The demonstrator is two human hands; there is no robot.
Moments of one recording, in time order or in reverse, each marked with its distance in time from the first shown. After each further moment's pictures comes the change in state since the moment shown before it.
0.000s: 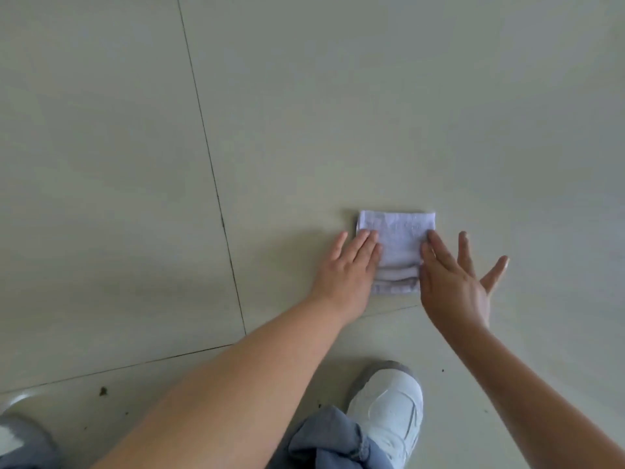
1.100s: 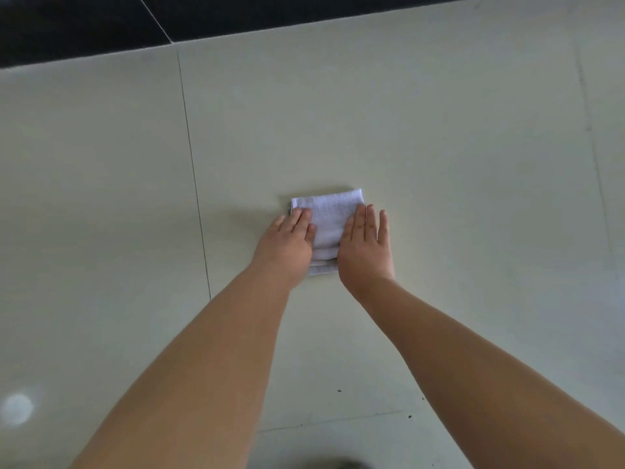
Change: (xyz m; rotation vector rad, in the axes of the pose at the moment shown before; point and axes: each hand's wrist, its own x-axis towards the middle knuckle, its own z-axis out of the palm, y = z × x) left_hand 0.094 -0.121 -0.127 0.036 -0.362 -0.268; right_hand 0.166 -0.106 -0.087 -0.324 -0.264 -0.348
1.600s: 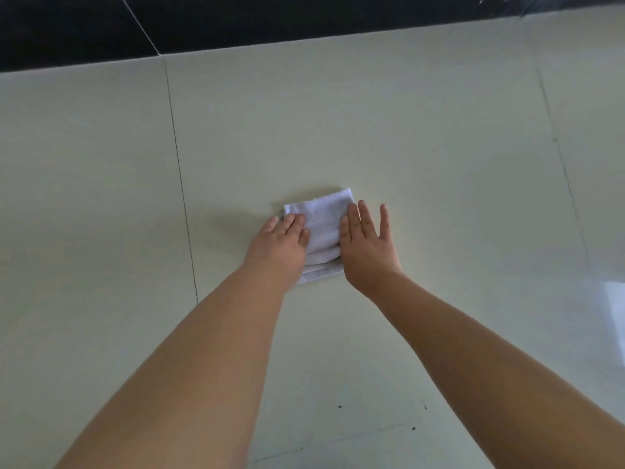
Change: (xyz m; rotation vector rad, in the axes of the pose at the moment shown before) left_hand 0.004 -0.009 0.000 0.091 0.068 0.051; right_hand 0.004 0.012 -0.006 -0.134 0.040 -0.037
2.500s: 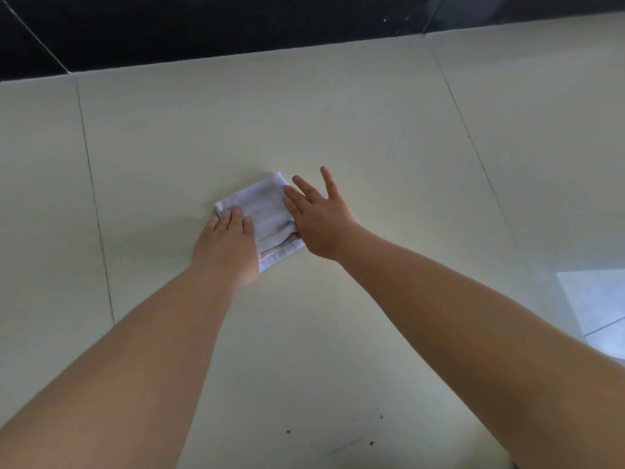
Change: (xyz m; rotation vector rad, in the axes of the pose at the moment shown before) left_hand 0.027 0.028 0.001 -0.059 0.156 -0.175; right_hand 0.019 0.054 -0.009 -0.276 0.125 -0.151
